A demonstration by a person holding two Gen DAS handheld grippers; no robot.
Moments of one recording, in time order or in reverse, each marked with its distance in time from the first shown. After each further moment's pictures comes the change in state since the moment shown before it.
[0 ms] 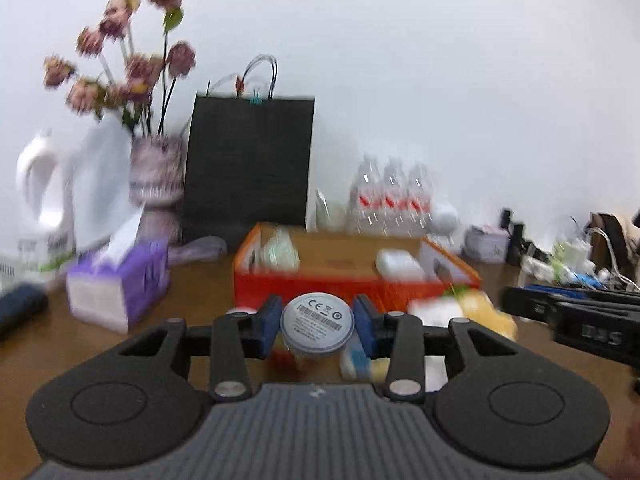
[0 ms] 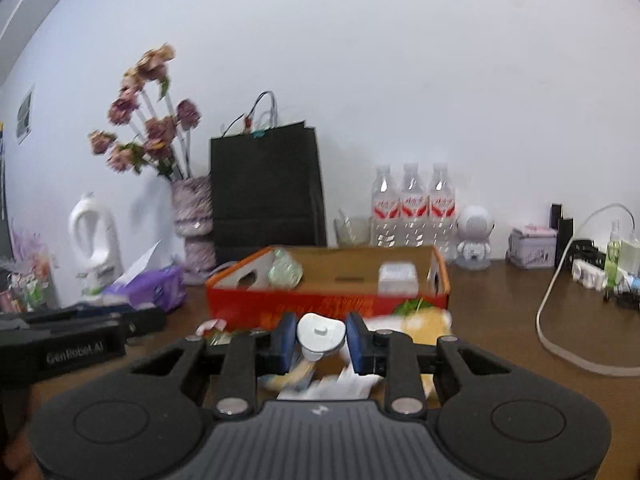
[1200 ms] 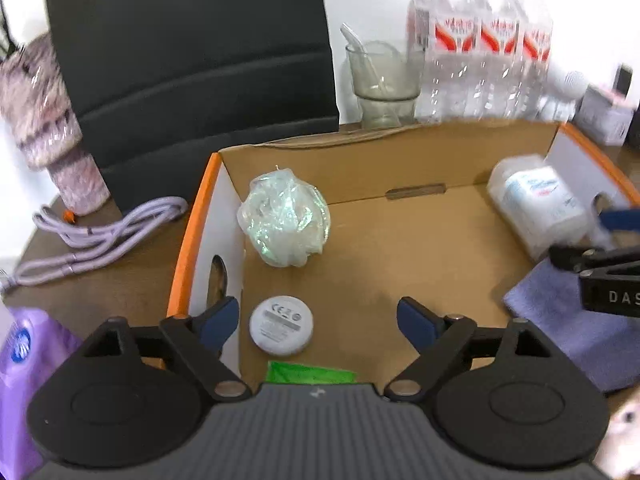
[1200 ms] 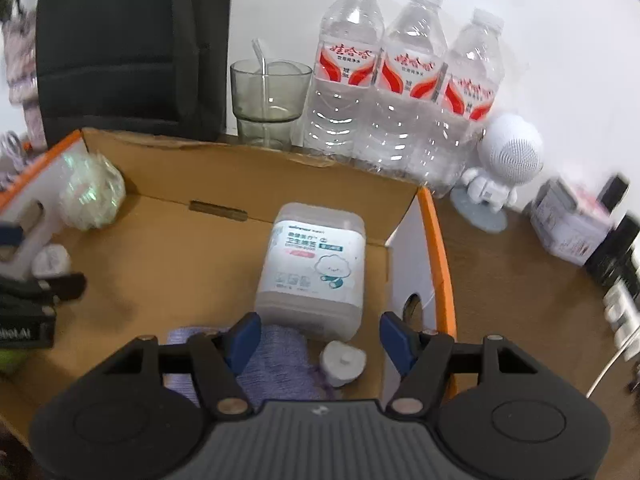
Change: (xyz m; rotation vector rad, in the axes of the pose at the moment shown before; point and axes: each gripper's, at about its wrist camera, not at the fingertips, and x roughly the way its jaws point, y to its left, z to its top) left arm 0.301 0.008 0.052 0.098 0.592 0.067; right arm 0.329 -0.076 0.064 -0.111 0.598 -0.181
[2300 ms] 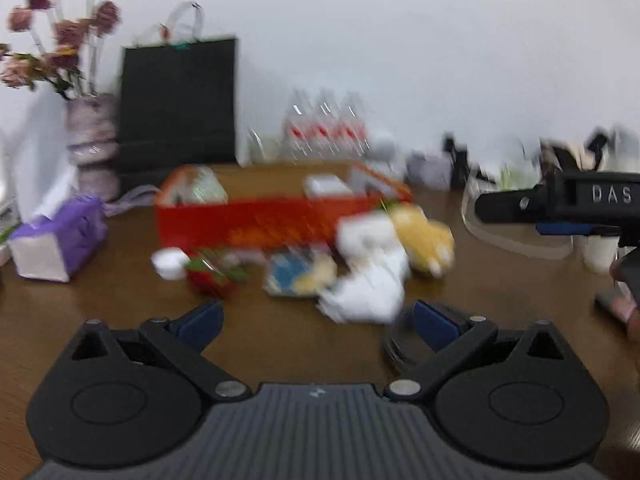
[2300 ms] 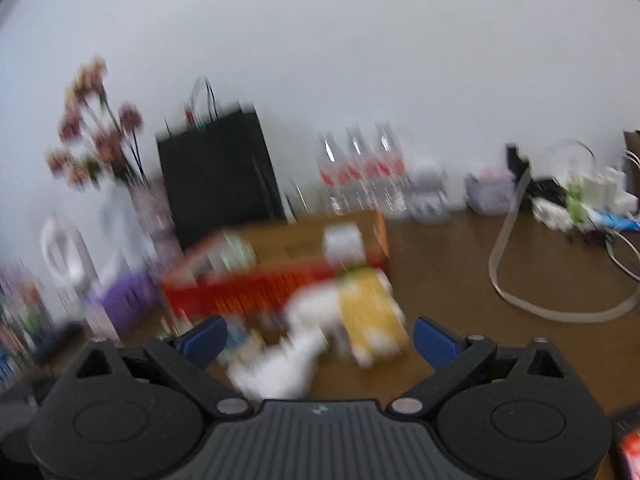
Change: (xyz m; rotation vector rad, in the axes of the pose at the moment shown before) left arm -0.209 -0.071 -0.261 0.051 -0.359 -0.216; right arm -0.248 -0.022 -0.258 0.260 -0.429 0.171
